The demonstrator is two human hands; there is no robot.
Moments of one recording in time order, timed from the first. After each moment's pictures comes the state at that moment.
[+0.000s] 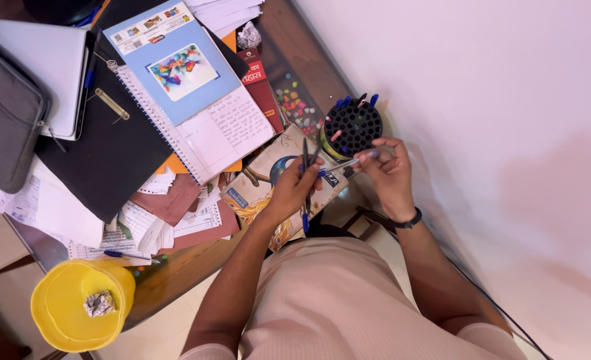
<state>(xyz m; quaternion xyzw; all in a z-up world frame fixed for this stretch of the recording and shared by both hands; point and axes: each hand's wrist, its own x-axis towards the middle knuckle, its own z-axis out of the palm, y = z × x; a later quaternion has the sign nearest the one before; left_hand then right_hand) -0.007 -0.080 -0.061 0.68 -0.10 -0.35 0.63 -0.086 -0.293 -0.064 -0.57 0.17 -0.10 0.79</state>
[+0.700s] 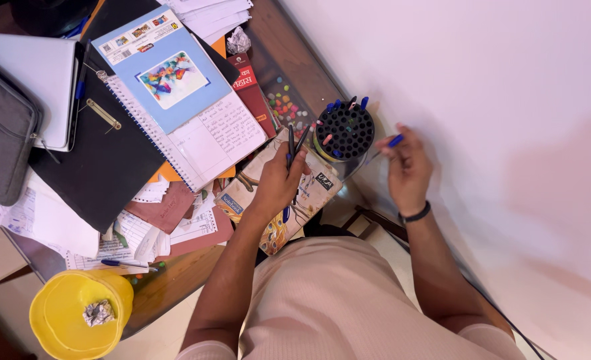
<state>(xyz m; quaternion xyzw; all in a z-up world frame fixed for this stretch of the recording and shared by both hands) 0.018 -0.086 -0.027 0.80 -0.15 -0.24 0.53 -0.092 -0.326 -0.063 -0.77 0.10 -0.27 0.57</state>
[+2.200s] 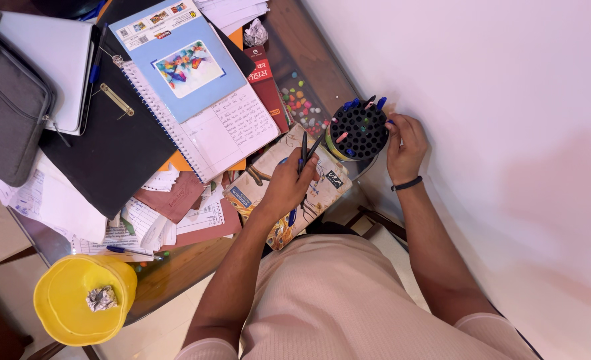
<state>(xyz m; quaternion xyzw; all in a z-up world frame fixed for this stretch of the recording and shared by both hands) 0.011 -0.074 -0.028 0.79 -0.13 -0.30 0.52 -0.041 -0.338 -0.104 -0.87 0.09 -0.34 0.34</state>
